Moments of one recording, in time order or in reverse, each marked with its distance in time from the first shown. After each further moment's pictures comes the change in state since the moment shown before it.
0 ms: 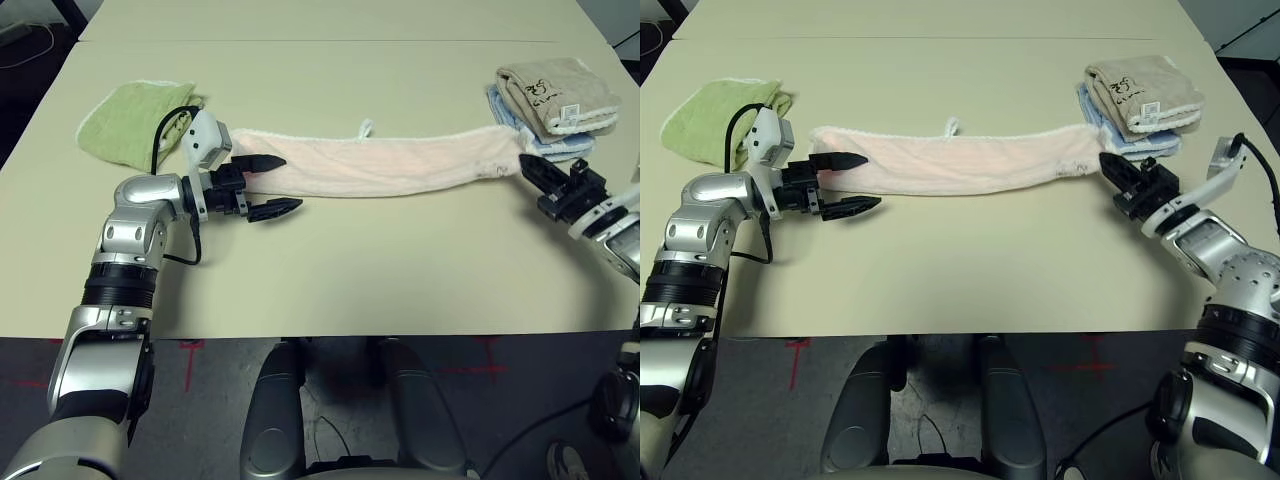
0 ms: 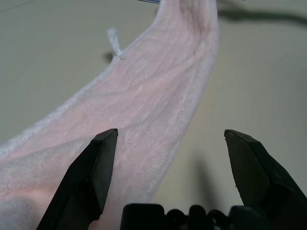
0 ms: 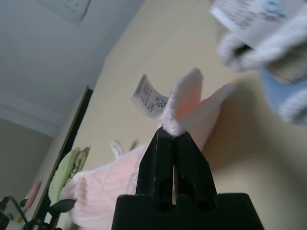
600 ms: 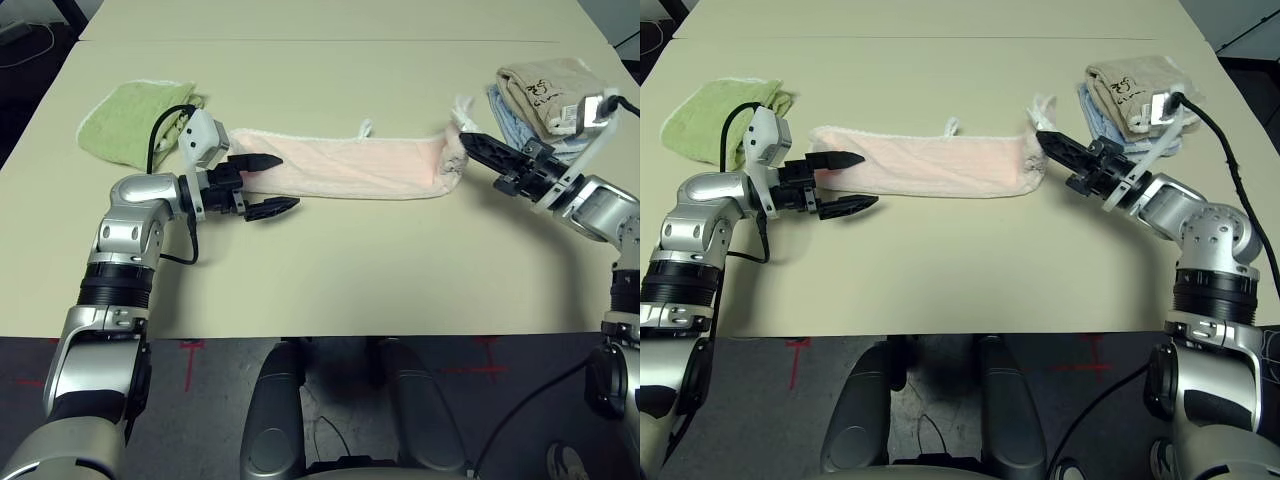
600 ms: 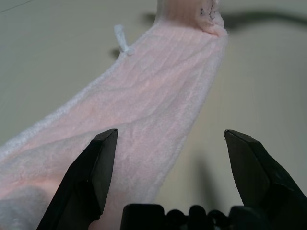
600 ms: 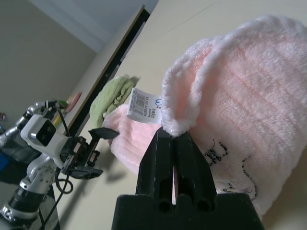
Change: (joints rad) left arm 0.000 0.015 0.000 -0.001 0.001 0.000 0.009; right arm -0.133 -0.058 0.294 0.023 -0.130 0.059 0.311
